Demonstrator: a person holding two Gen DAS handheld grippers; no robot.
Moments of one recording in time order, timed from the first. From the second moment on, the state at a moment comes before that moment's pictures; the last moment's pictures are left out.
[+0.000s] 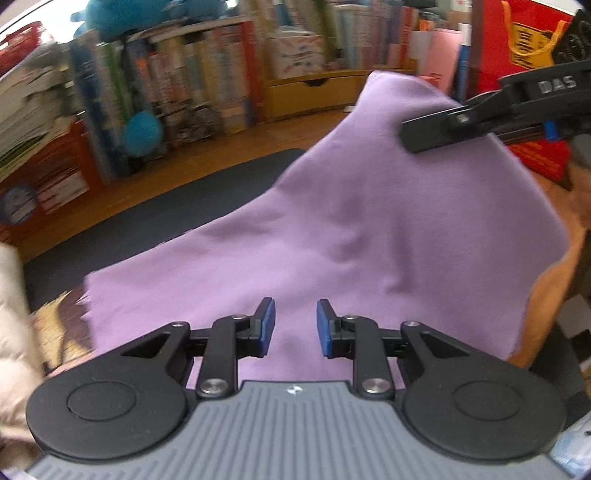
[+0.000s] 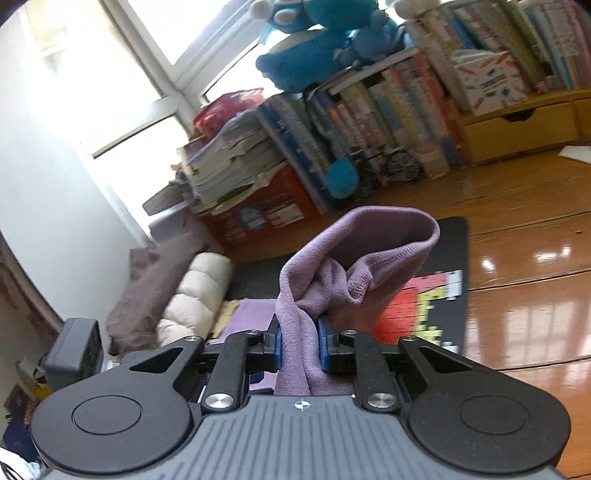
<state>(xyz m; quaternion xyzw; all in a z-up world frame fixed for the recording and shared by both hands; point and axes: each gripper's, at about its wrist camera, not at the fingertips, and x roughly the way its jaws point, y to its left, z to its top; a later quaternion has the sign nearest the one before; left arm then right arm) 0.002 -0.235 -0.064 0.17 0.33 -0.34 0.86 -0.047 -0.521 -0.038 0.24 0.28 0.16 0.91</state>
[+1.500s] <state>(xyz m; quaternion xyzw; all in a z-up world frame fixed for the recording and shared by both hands) -0.014 -0.105 -0.052 0.13 0.35 -0.21 0.90 0.077 -0.329 -0.050 0.21 0.36 0.28 0.86</state>
